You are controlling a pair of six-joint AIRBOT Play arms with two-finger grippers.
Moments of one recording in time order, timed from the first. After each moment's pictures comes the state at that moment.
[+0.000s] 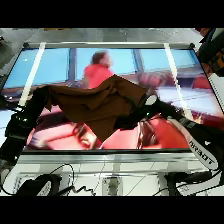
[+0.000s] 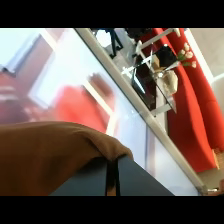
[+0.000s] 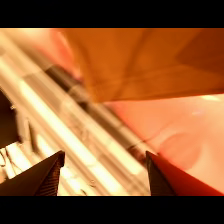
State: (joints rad) left arm -0.02 -0.76 0.53 2.03 0.08 -2.95; right arm 0.38 -1.59 1.05 -0.63 1.22 1.24
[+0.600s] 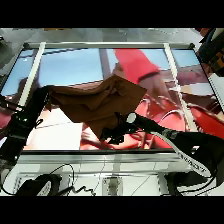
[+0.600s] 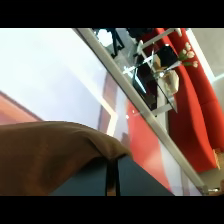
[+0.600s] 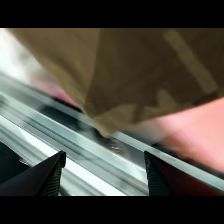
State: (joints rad) left arm -0.02 -0.76 0.53 2.03 0.08 -2.95; right arm 0.64 -1.64 0.97 -0.59 0.89 1.69
